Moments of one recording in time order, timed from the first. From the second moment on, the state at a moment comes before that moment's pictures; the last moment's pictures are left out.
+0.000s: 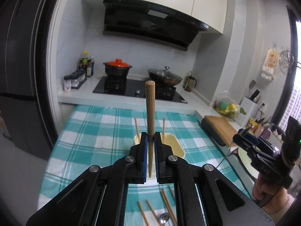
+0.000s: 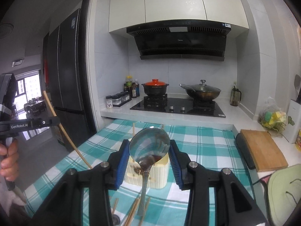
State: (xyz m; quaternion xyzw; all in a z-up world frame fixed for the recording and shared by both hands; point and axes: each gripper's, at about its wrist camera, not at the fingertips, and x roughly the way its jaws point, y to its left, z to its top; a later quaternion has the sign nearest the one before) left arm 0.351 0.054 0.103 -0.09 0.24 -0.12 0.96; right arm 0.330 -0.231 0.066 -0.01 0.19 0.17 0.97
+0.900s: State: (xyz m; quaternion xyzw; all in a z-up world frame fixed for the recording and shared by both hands) left arm 0.559 -0.031 -0.035 -0.02 0.39 -0.08 0.92; right arm 0.575 -0.210 -0.050 0.02 0.35 0.13 0.93
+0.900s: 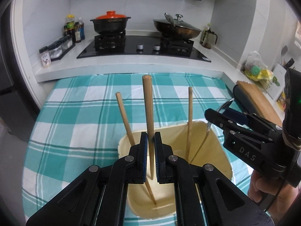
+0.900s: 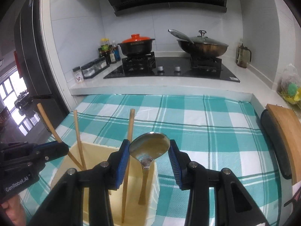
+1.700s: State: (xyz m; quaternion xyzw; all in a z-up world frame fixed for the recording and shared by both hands) left arm 0.246 0.052 -0.097 0.01 0.39 -0.09 0.91; right arm 0.259 -0.249 -0.061 -0.08 0.31 0.13 0.94
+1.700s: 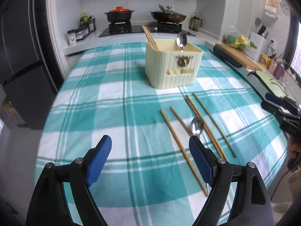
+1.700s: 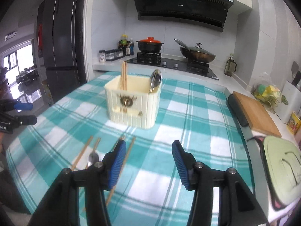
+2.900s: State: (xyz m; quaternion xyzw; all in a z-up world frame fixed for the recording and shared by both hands) left arm 0.238 0.051 -0.196 0.00 0.45 -0.02 0.89; right arm 0.199 -0.277 -0.189 -0.03 0.39 0.03 0.92
